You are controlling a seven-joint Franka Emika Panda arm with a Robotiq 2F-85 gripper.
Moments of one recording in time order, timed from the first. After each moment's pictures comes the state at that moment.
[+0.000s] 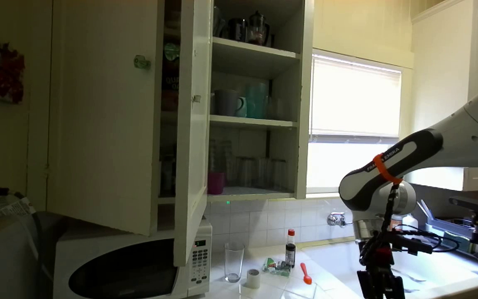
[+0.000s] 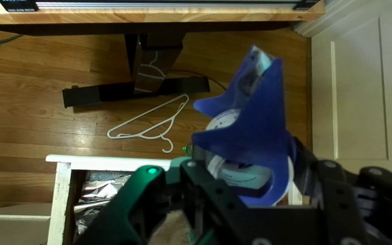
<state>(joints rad) -0.16 -0.19 -0.17 -2.46 0.16 1.77 -0.29</state>
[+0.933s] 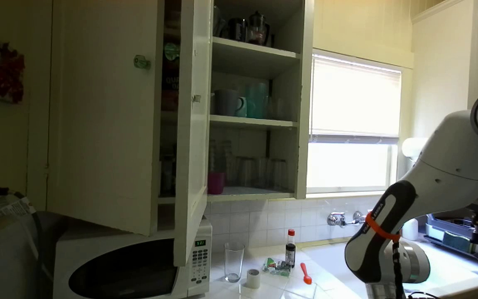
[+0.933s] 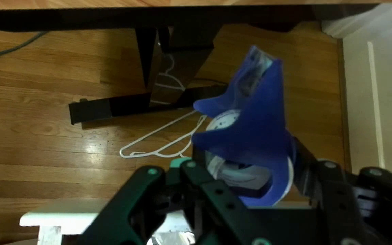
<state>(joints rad) -0.15 0.08 -0.18 -2.65 0.17 2.18 -0.37</state>
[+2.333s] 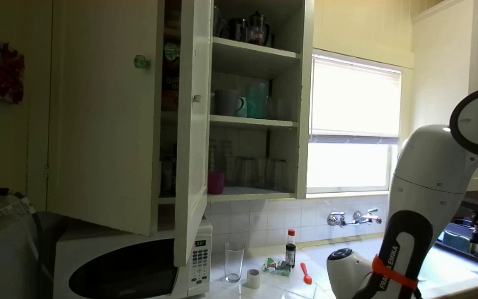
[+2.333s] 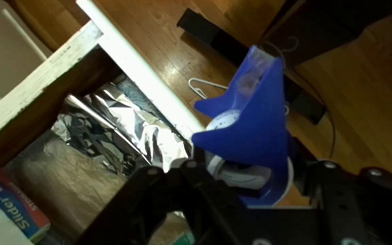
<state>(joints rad) -0.05 0.17 -0.05 -2.72 -0.37 2.62 -0.40</state>
